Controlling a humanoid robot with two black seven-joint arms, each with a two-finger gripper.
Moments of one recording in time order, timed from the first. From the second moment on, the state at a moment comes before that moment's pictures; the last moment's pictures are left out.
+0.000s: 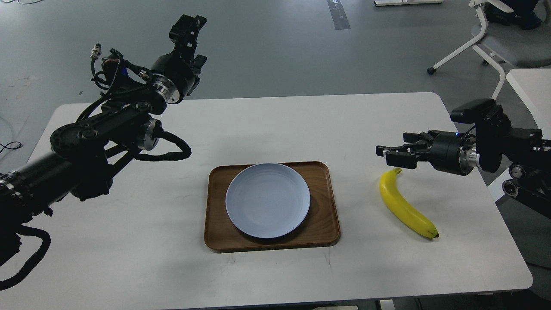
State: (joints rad) left arm -1.02 0.31 -0.42 -0.90 0.36 0.20 -0.23; right arm 0.83 -0.86 0.26 1.27 -1.72 0.17 0.32
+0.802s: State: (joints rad) left arm -0.92 0.40 -0.59 -1.03 0.35 -0.02 -0.22; right arm 0.65 -0.89 0.20 1.34 -1.78 0.10 0.32
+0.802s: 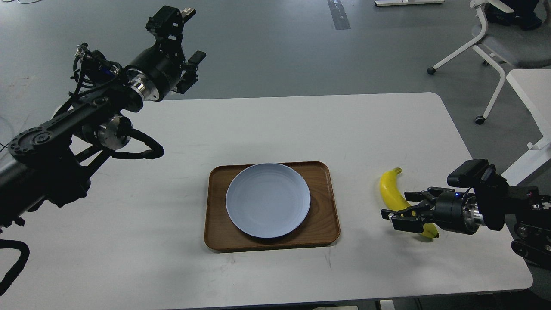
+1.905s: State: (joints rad) left arm -0.86 0.42 -0.58 -1.04 0.37 -0.02 -0.25; right arm 0.65 -0.78 0.17 1.22 -1.87 0.05 0.30
